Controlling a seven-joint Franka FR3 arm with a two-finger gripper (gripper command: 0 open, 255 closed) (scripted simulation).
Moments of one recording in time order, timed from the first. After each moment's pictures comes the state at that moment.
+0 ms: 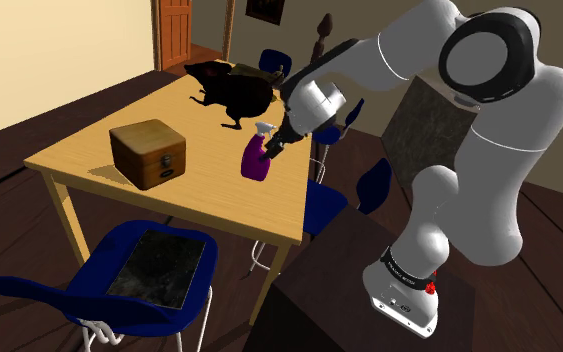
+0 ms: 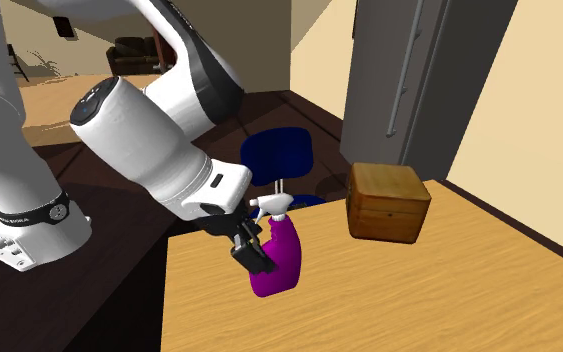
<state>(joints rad) 0.81 0.25 -0.89 -2.36 1.35 2.66 -1.76</state>
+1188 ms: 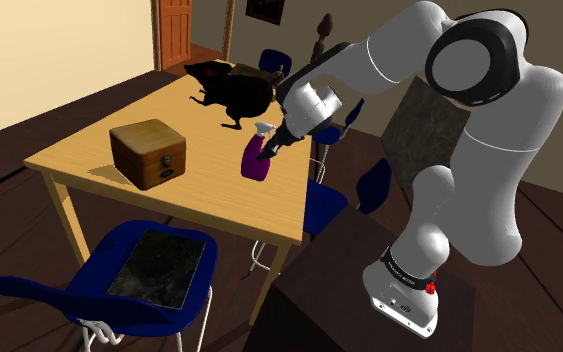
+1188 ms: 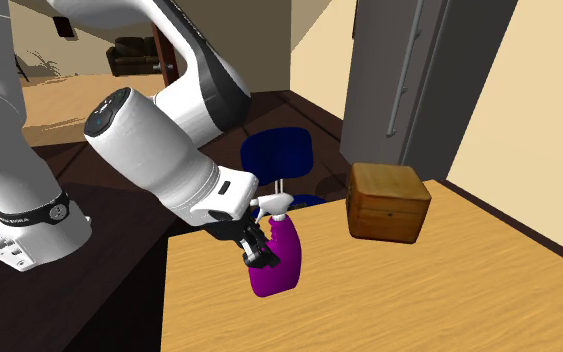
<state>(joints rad) 0.79 0.31 -0.86 -2.33 1.42 2.64 -1.80</state>
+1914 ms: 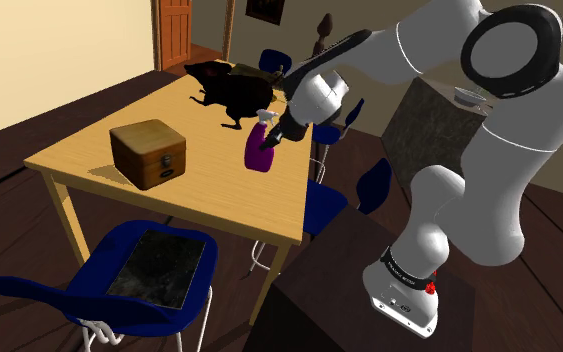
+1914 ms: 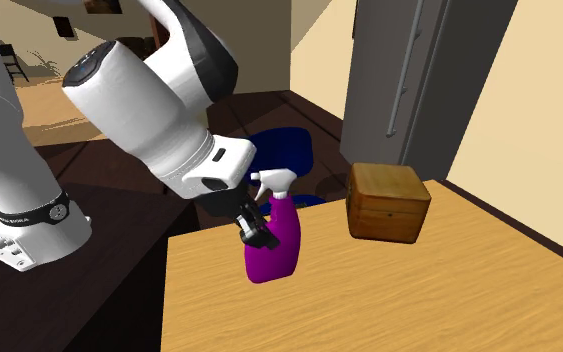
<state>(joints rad) 0.87 0.15 -0.95 -2.37 1.16 2.69 -1.60</state>
